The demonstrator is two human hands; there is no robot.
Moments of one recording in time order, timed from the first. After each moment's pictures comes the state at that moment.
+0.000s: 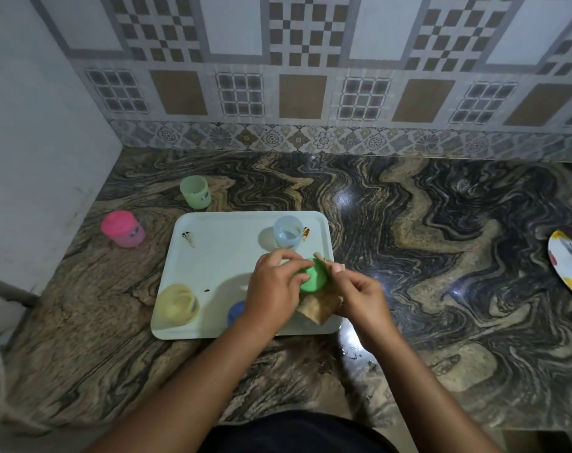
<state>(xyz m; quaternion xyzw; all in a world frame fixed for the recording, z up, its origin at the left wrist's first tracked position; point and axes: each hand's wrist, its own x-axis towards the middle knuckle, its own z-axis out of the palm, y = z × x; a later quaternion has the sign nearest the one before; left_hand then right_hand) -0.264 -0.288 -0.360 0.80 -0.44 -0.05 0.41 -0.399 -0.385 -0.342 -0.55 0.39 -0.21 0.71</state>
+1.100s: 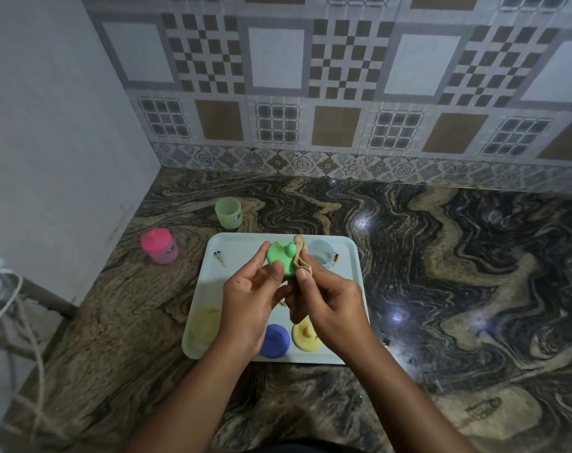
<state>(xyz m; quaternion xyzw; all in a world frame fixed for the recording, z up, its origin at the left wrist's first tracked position) -0.228 -0.236 -0.287 0.56 -0.08 -0.32 0.76 -0.322 -0.332 -0.299 -0.72 0.20 -0.27 0.60</state>
